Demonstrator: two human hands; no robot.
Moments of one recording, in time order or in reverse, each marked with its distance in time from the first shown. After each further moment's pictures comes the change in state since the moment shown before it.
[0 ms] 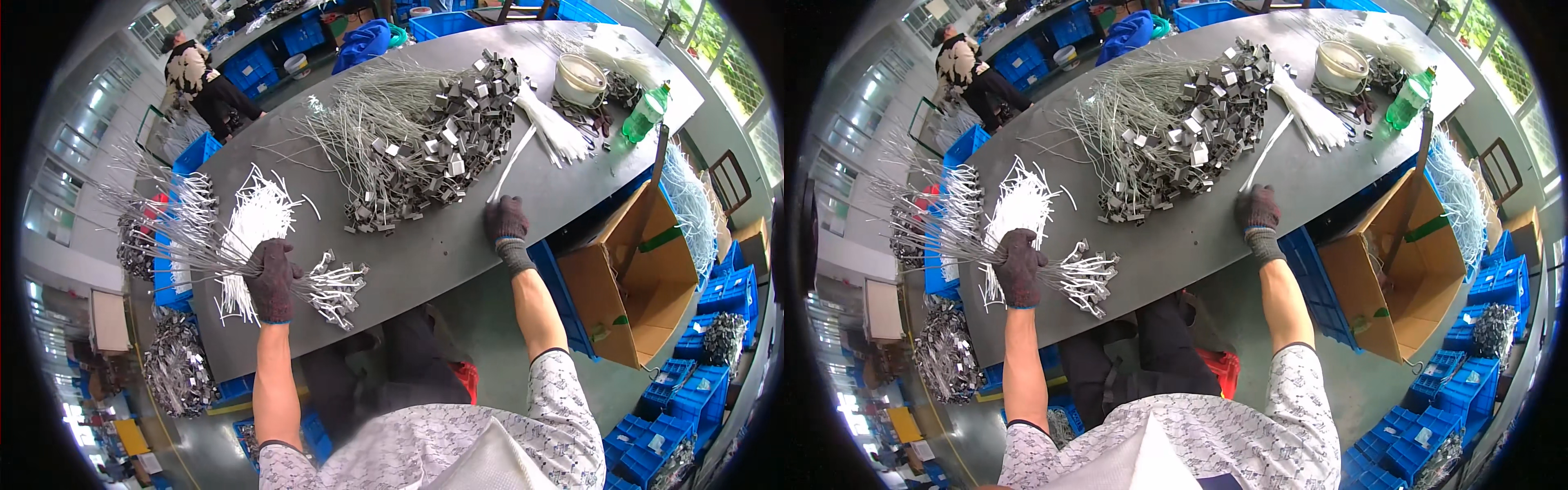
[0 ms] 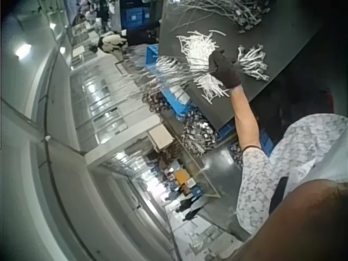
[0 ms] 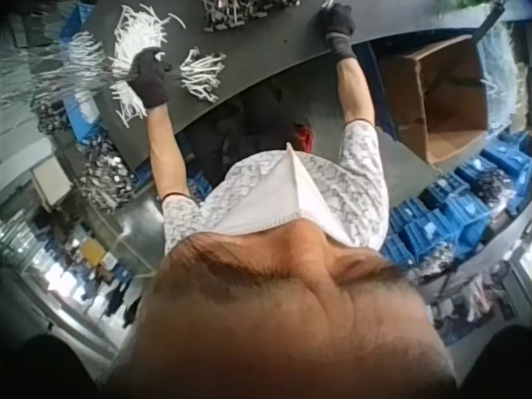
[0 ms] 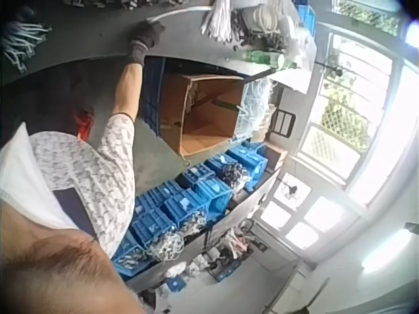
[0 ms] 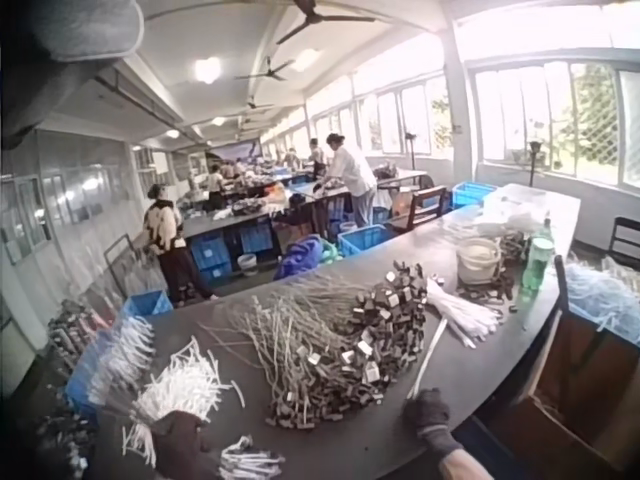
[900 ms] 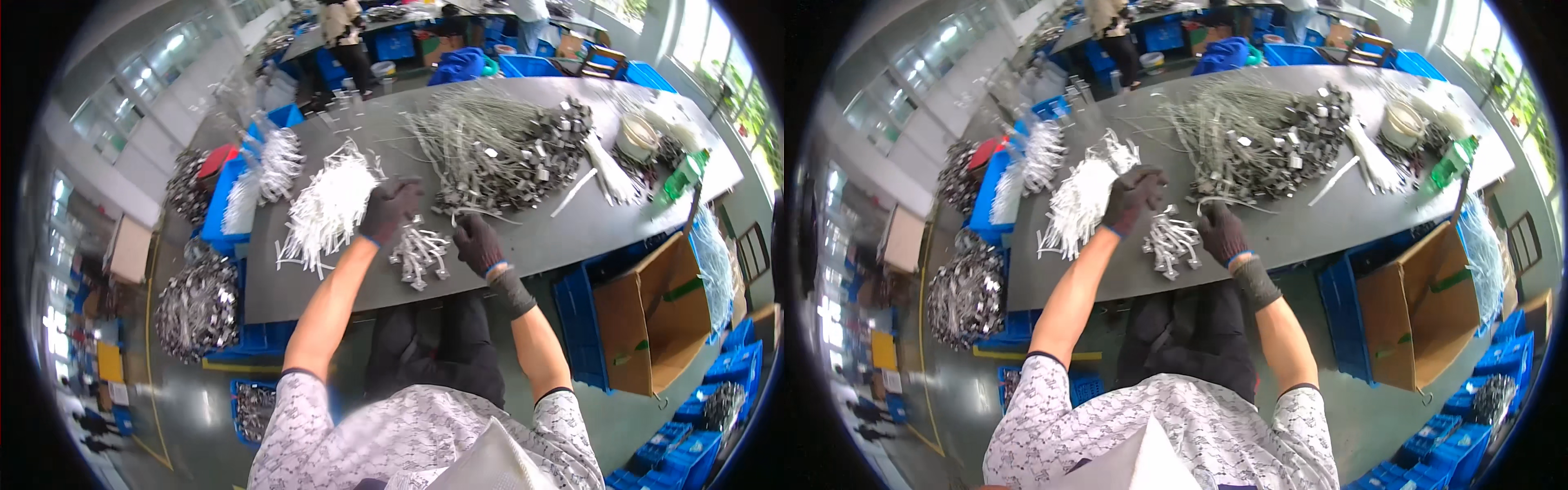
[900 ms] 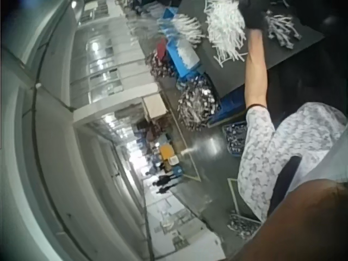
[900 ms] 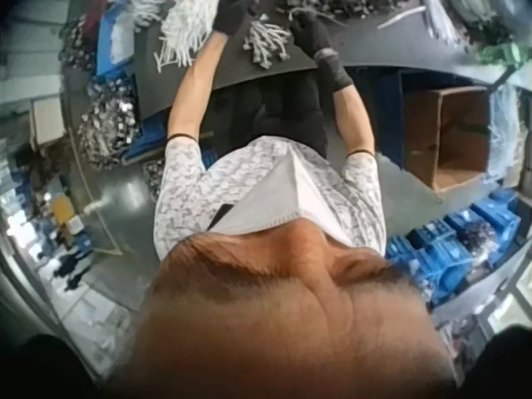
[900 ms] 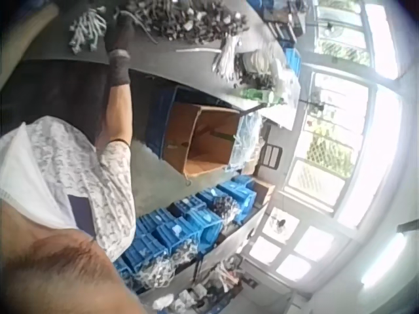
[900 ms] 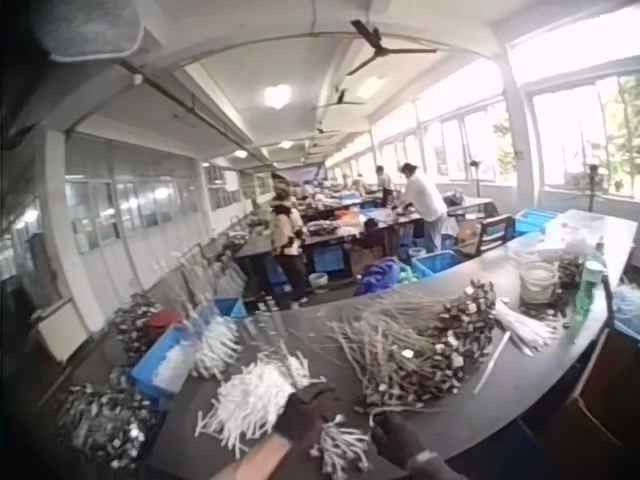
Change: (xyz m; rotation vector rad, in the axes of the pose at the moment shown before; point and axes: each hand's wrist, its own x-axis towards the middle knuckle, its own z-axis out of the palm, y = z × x) left_hand 0.010 0.009 -0.020 -0.136 -0.446 -0.021; right_hand -0.192 -0.198 -0.056 0.781 -0.416 -0.510
